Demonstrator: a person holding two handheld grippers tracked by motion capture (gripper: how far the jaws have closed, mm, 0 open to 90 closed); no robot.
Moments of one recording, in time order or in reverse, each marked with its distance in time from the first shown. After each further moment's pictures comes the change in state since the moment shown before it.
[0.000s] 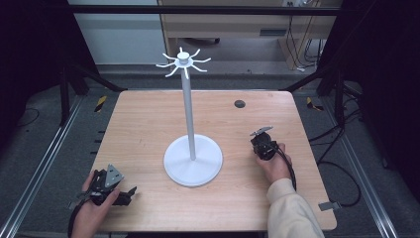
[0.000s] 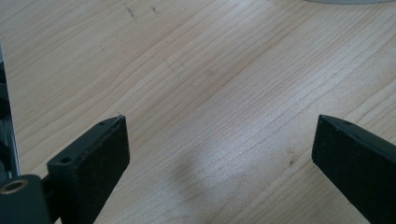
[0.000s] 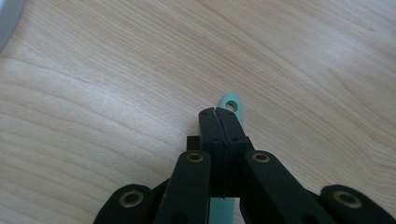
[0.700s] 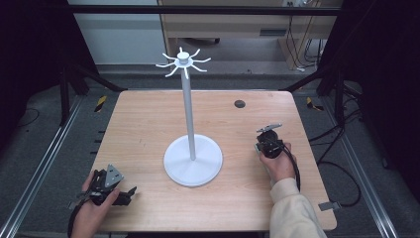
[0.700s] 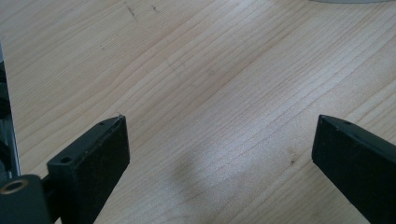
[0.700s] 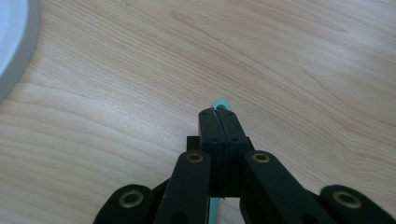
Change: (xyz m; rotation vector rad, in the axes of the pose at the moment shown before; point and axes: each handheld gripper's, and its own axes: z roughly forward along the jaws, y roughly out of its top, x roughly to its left) left arm 0.000 0.000 0.000 -0.001 0.000 0.000; right arm -0.013 -0.001 -0.020 -0.047 0.040 0.083
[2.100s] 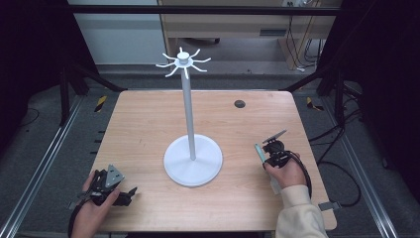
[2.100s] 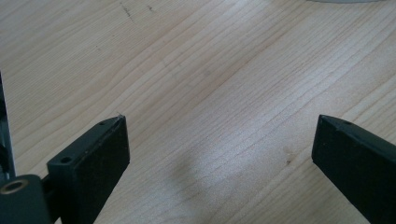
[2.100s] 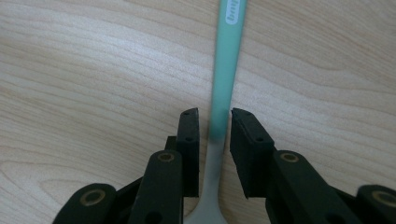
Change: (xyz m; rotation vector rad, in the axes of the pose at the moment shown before) left arm -0.001 0.001 0.000 0.006 -0.008 0.009; right arm 0.000 -0.025 -0.020 0.332 0.051 0.080
